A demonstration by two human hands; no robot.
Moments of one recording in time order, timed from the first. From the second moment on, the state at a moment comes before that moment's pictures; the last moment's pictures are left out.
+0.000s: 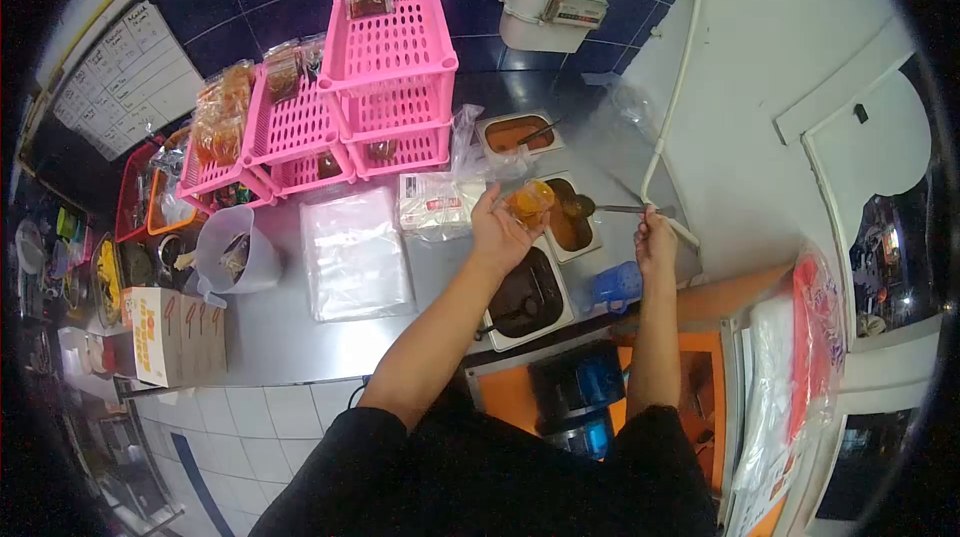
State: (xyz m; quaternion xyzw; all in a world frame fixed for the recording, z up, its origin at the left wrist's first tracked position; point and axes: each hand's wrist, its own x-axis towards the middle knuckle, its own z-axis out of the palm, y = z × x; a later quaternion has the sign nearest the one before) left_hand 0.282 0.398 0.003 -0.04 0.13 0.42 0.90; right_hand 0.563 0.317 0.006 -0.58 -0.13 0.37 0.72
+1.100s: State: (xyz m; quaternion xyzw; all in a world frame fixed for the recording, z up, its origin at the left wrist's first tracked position) left_hand -0.321 -0.060 -0.024 0.11 0.71 0.63 0.29; right_hand -0.223 0.110 0.003 -0.28 -0.40 0.87 -0.06
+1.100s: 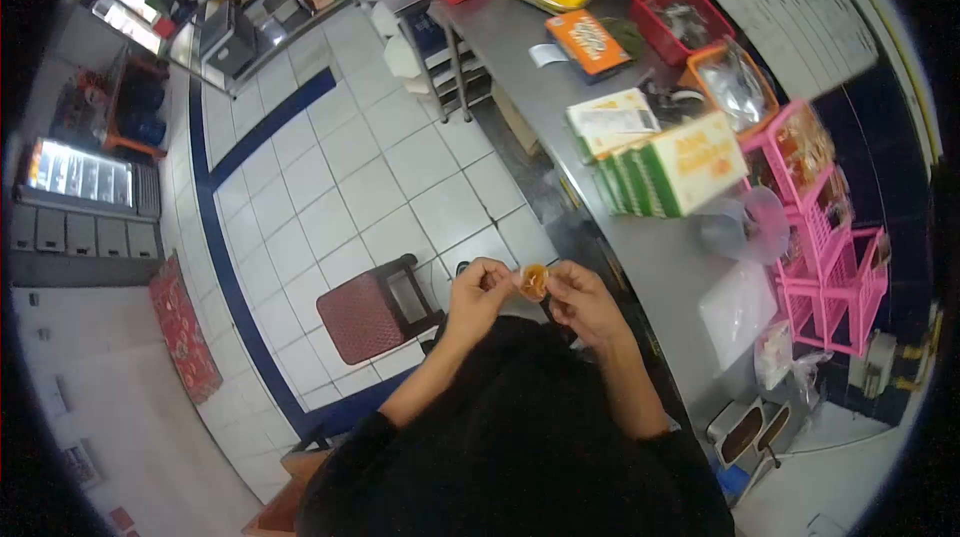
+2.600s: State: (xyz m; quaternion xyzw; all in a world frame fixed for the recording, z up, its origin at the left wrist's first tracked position) left_hand -1.202 0.029 -0.004 0.28 0.61 0.60 0.42; right_hand -1.054 0.132 0.017 -0.36 -0.65 0.63 0.24
